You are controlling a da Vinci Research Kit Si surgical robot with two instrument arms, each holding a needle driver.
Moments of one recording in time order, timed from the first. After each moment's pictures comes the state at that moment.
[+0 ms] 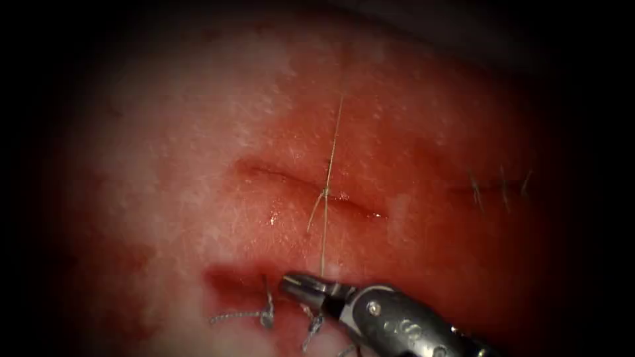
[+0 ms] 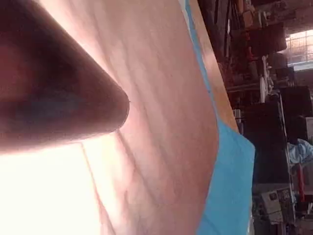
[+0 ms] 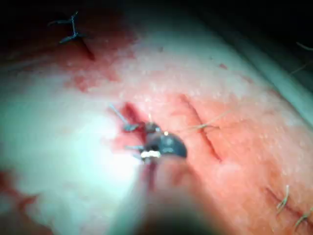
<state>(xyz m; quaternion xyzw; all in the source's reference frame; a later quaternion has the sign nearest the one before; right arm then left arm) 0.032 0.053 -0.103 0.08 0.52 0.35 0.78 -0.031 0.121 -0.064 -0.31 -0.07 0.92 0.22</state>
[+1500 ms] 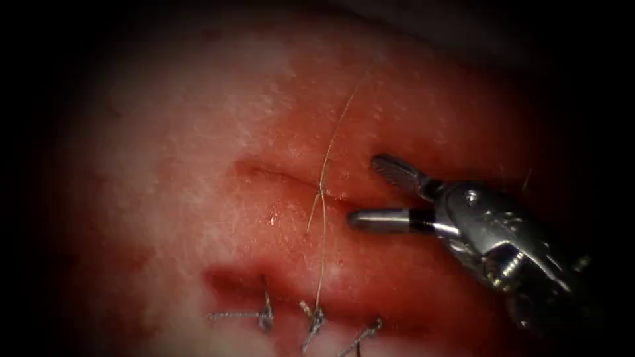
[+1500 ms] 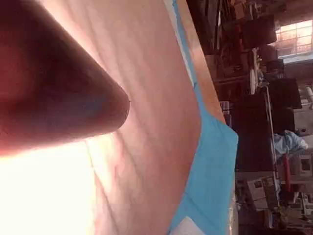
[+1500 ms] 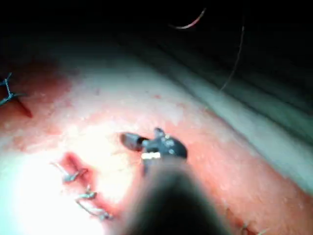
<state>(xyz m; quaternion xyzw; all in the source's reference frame) 0.025 0.064 -0.104 0.16 0.52 0.49 0.68 -0.024 0.113 -0.086 -0.38 -0.13 0.89 0.20</state>
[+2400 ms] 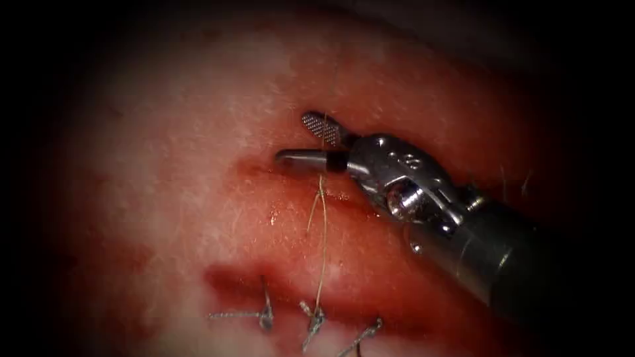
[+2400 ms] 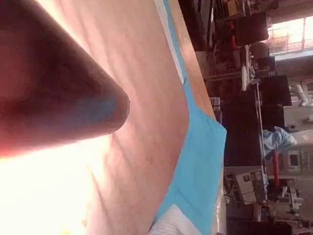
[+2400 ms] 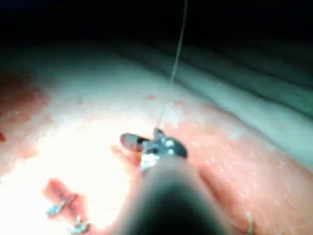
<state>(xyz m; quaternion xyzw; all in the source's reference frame) 0.032 0.066 -0.096 0.19 0.52 0.52 0.65 -0.022 0.109 -0.096 -0.40 -0.12 0.89 0.20</state>
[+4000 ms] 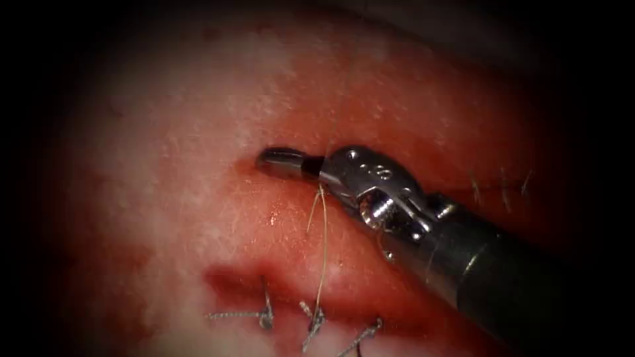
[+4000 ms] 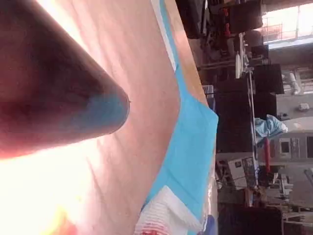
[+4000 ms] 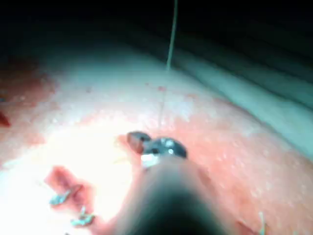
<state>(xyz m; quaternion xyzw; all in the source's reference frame) 0.034 0.067 -0.096 0.14 0.59 0.43 0.67 -0.024 0.105 -0.103 -0.43 -0.12 0.88 0.17</state>
